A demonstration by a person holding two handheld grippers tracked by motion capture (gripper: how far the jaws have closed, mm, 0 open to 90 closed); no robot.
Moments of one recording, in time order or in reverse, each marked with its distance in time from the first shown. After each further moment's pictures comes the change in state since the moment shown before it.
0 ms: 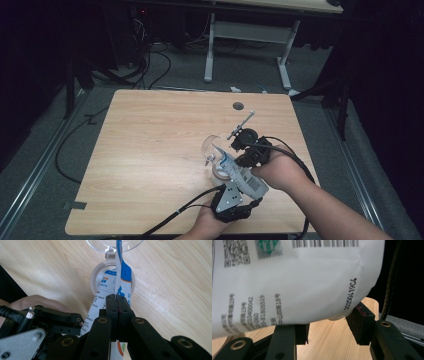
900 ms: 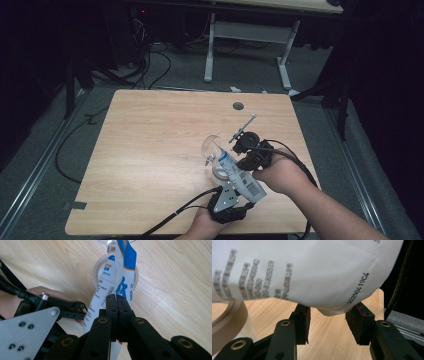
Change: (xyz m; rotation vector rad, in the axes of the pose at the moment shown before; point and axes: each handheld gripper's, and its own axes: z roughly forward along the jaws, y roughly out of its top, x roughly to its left) left arm 0.006 -0.020 0.000 0.050 0.010 -0.024; right arm 0.003 -0.007 0.001 0.016 0.009 0.007
